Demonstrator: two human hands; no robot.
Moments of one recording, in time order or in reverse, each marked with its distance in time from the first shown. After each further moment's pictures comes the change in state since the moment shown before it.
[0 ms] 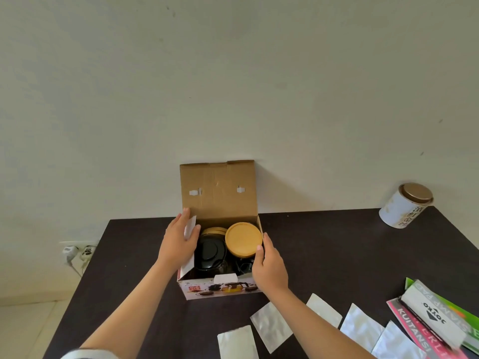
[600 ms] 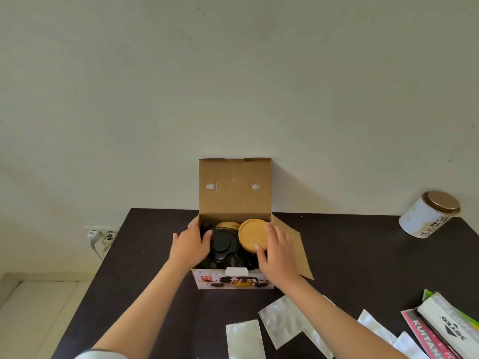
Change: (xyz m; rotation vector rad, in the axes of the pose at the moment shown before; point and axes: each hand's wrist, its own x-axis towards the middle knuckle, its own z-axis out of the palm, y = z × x) left_hand -0.021 -0.003 -0.003 0.350 -0.144 -0.210; right_hand 0.008 -0.013 -0.012 -0.379 -0.060 -0.345
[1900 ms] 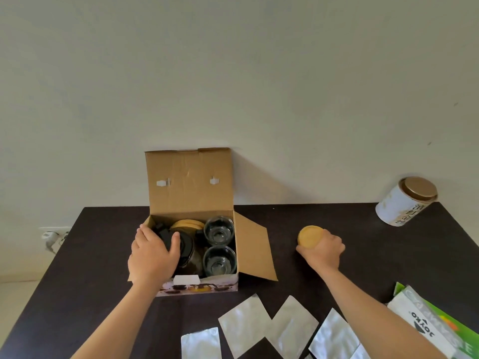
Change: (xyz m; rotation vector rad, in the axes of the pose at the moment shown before) left_hand -0.008 0.036 0.043 0.143 0.260 -0.205; right_hand 0.022 0.210 -0.019 0.079 0.048 0.783
